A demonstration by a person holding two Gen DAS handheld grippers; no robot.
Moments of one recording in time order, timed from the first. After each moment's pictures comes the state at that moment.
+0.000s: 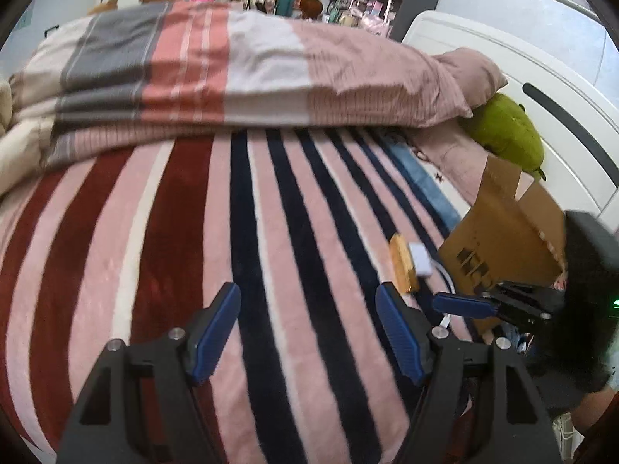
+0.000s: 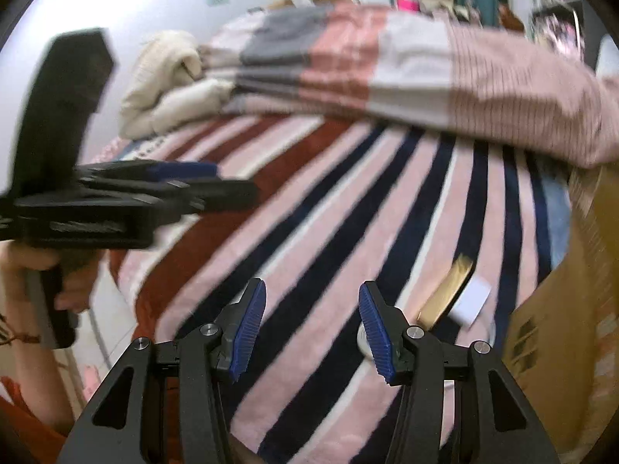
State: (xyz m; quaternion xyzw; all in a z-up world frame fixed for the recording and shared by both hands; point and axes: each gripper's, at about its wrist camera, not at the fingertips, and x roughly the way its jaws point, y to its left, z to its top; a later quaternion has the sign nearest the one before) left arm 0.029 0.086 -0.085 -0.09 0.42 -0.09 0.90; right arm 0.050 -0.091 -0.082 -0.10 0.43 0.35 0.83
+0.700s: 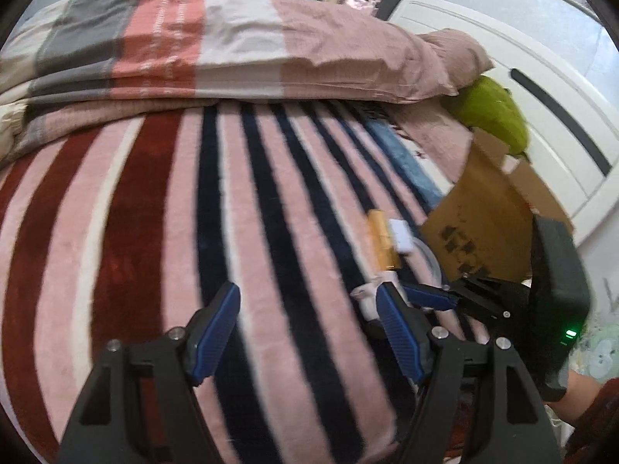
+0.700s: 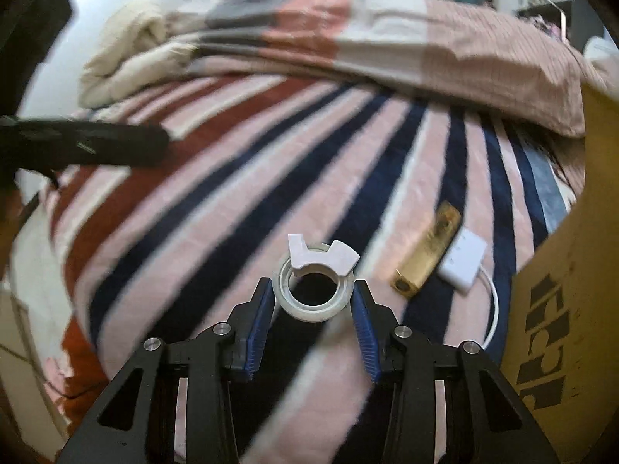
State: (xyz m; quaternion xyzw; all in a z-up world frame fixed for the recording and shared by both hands) left arm 0.033 0.063 -0.095 -0.10 0.44 -0.15 0.88; right arm 0.049 -0.091 -0.133 -0.14 0.42 0.30 0.84
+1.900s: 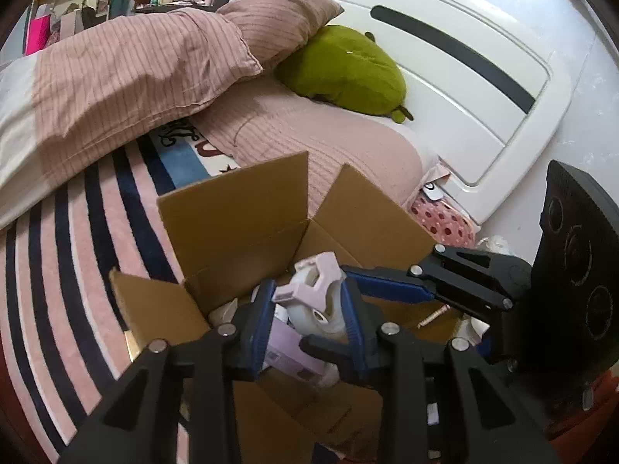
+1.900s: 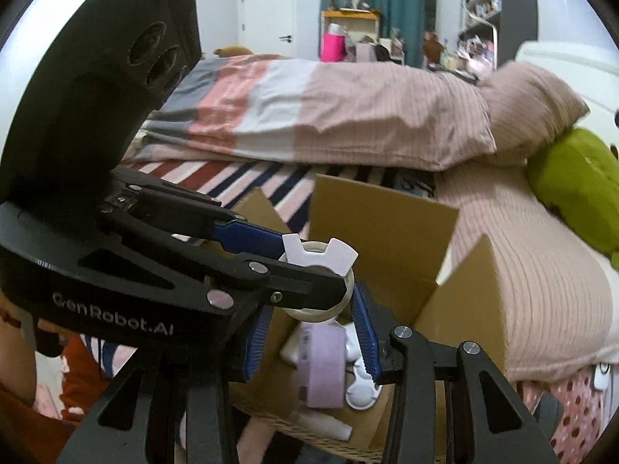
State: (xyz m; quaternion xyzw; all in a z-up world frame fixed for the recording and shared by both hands) left arm 0.124 -0.189 -0.022 -0.01 0.44 -0.34 0.83; right arm 0.075 -0.277 -0.014 -0.10 0.35 0.24 0.90
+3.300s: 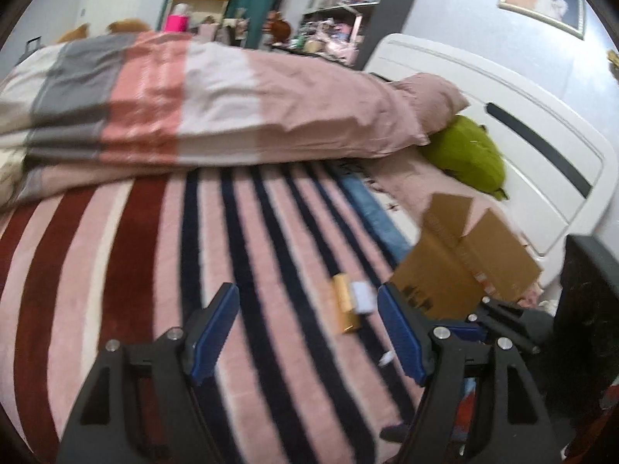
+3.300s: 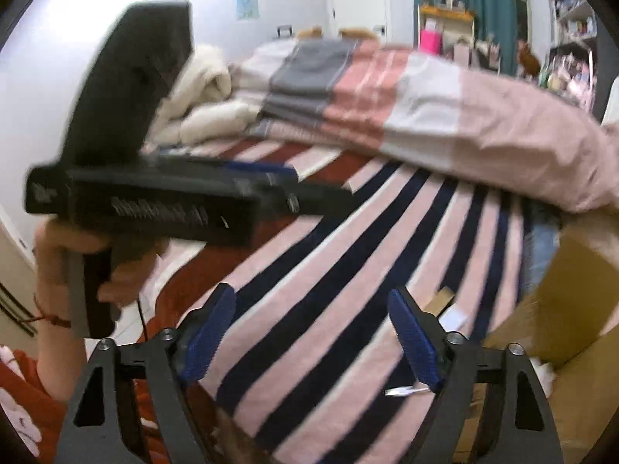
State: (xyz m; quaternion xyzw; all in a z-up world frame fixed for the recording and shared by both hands) left arm 0.034 0.058 -0.043 -0.11 0.36 -0.14 0.91; right arm 0.019 -0.096 -0.036 -0.12 0.37 0.39 0.83
